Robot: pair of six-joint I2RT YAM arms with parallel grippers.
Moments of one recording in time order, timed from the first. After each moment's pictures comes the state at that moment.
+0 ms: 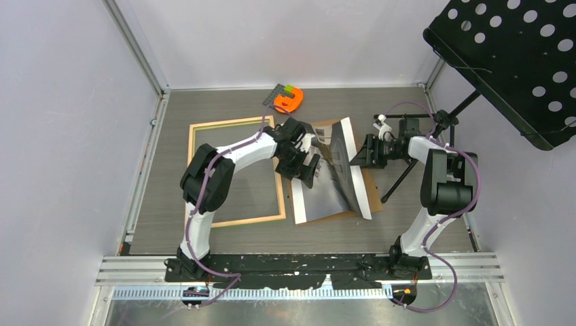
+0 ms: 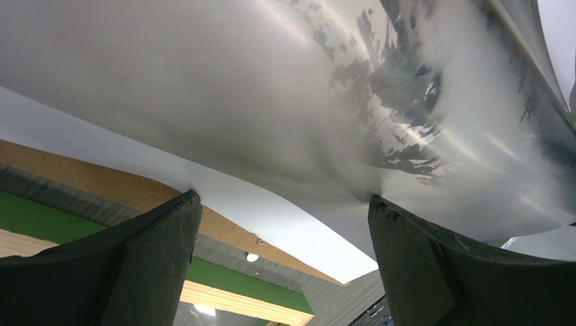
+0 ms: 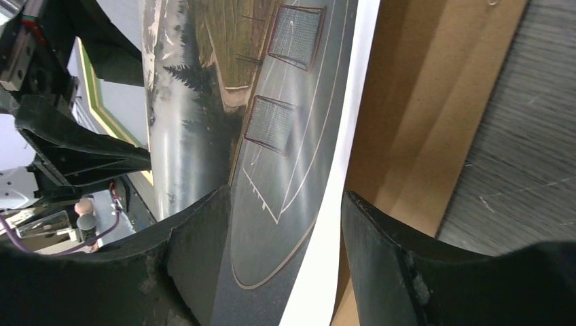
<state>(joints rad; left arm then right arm) -0.69 2.07 1.54 -0.67 0.37 -0.21 -0.14 1.79 1.04 -0.44 -0.88 -0.05</state>
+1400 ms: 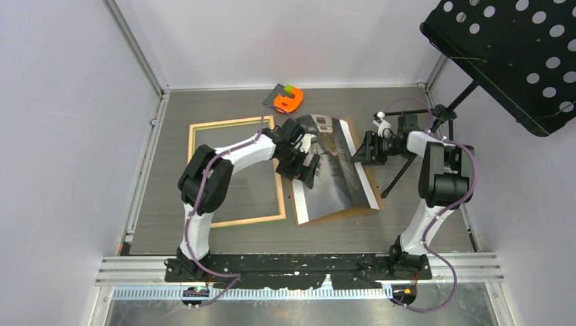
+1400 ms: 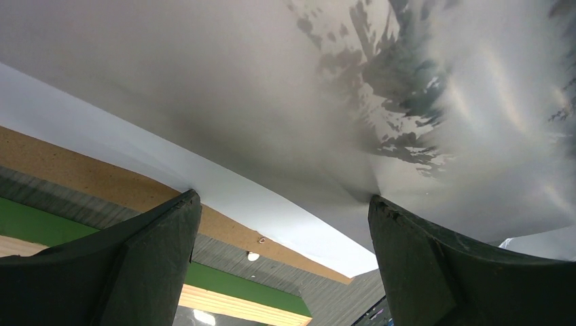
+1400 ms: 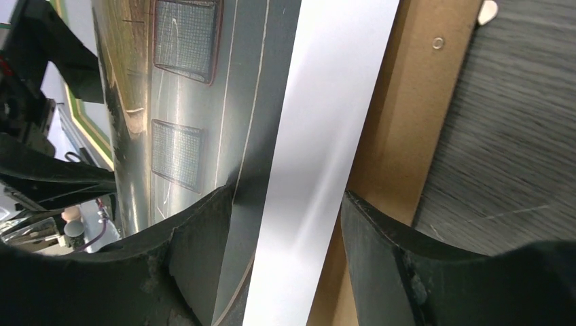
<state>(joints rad) -0.69 2.04 1.49 -0.62 0.39 -0.21 -0.15 1.88 1.13 -0.46 -0.84 -0.08</state>
